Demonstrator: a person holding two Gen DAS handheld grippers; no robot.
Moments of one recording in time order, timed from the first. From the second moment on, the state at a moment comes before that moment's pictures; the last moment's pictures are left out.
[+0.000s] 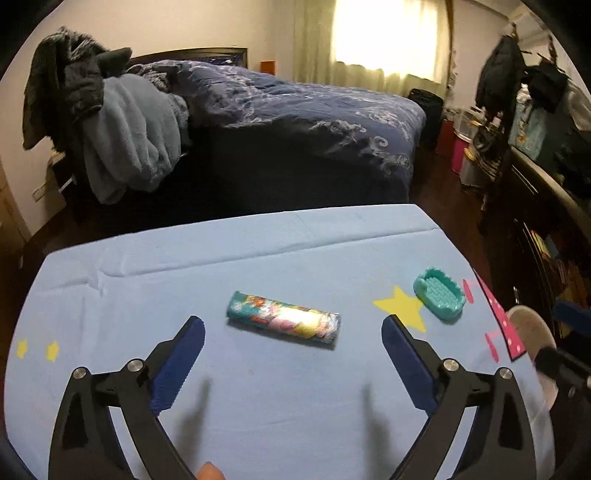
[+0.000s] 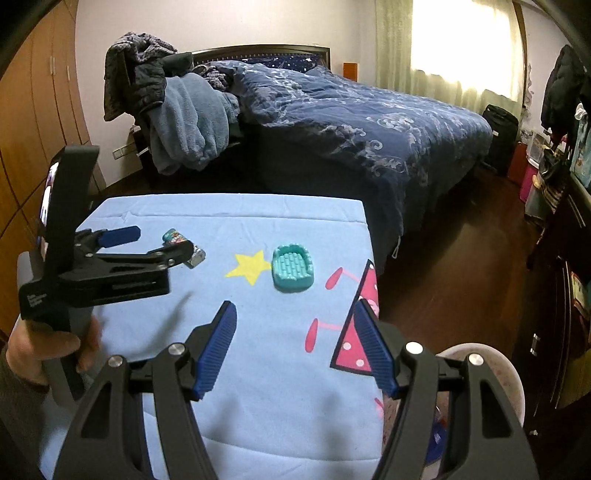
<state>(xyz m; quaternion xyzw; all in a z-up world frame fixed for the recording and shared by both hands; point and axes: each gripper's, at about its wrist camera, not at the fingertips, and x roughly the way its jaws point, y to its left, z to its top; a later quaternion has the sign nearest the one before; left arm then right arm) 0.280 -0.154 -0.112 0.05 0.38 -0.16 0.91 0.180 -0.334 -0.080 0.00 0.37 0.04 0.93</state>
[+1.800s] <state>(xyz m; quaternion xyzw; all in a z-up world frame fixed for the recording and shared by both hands) 0.295 -0.114 -0.108 0.09 0.39 -0.14 0.90 0.293 -0.313 -0.138 -0.01 0.45 0.05 0.89</state>
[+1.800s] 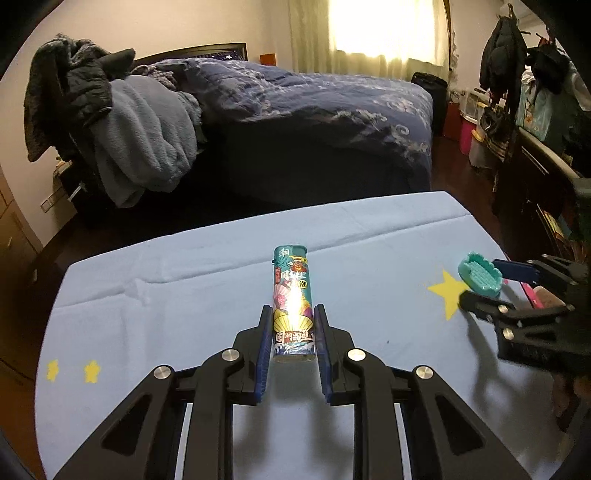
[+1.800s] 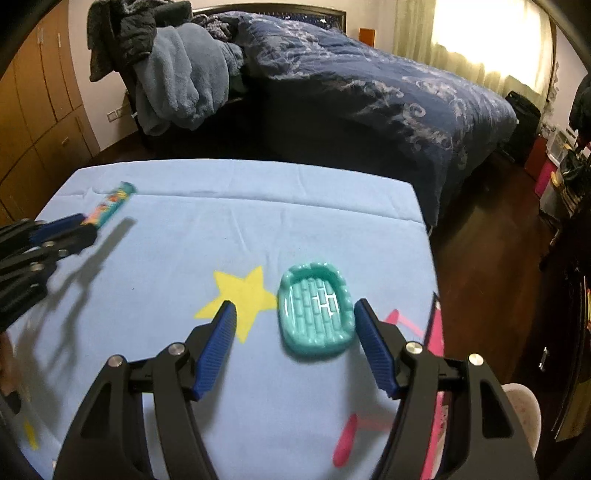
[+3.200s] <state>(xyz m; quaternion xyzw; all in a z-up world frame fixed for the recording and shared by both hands) 0.143 -0.260 -0.045 0.11 0.32 -0.31 0.89 0.019 -0.472 -0.076 0.13 0.33 -0.11 0.93</state>
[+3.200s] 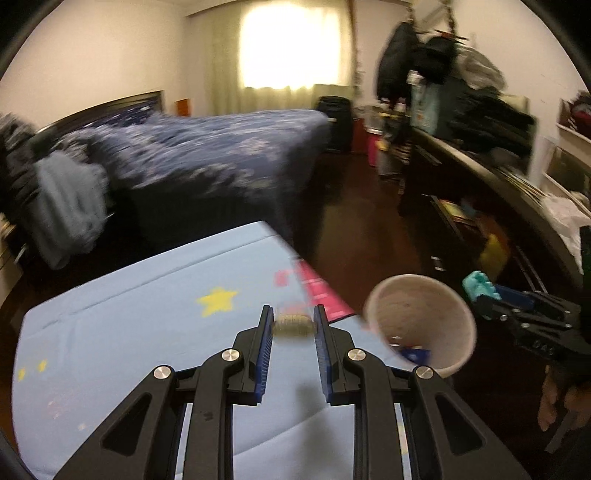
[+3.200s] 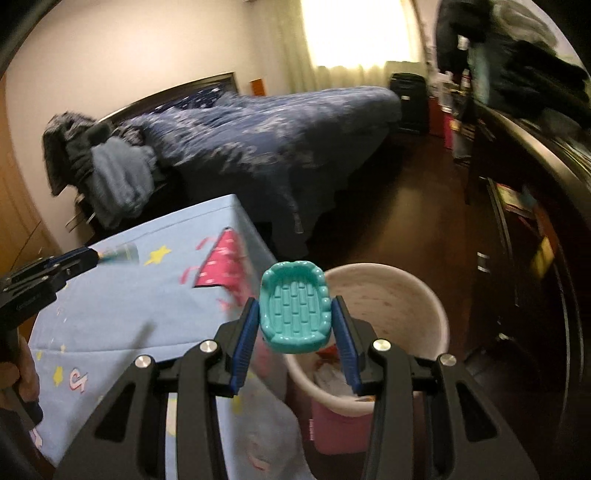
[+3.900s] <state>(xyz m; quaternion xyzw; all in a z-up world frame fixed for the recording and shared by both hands) 0.122 -0.322 -0.094 0.19 0.36 -0.30 0.86 0.007 -0.518 -0.097 0.16 0.32 -0.16 0.92</state>
